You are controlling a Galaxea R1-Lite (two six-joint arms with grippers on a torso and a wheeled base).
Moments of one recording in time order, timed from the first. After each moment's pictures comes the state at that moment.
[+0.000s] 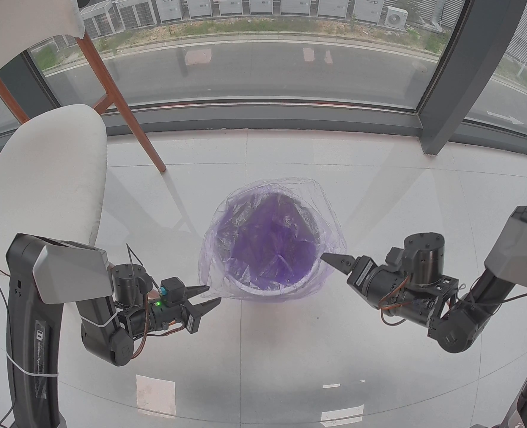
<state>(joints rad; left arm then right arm) -0.24 2.47 -0.65 -1.48 -0.51 0.30 0.52 2.09 -0.62 -1.09 0.06 0.92</state>
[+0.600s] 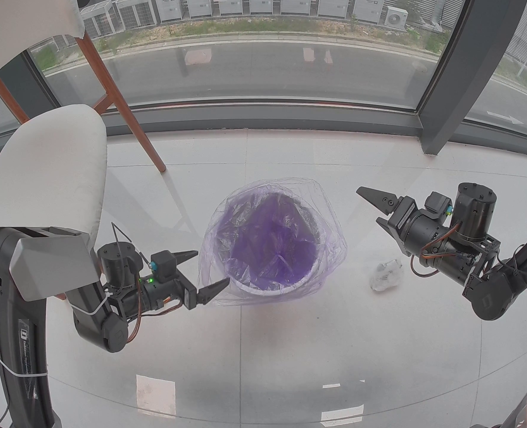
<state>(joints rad) -0.23 2.36 -0.68 -1.48 -0.53 0.20 0.38 1.90 -0.68 -1.10 0.16 0.86</state>
